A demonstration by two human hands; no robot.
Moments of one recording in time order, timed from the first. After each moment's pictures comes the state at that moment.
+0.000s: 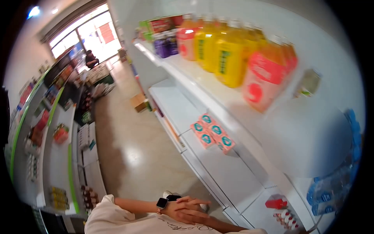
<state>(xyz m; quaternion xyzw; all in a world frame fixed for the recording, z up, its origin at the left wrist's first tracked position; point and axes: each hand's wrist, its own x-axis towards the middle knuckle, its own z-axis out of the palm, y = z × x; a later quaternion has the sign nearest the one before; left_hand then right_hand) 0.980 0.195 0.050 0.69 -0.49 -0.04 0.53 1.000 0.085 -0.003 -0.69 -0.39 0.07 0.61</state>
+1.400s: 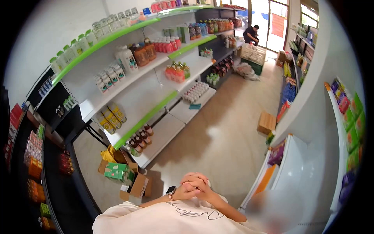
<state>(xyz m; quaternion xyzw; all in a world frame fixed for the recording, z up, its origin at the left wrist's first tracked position) 0.890 0.690 0.076 0.82 0.18 0.39 0.38 1.014 0.682 0.018 -0.27 -0.76 0.34 0.48</state>
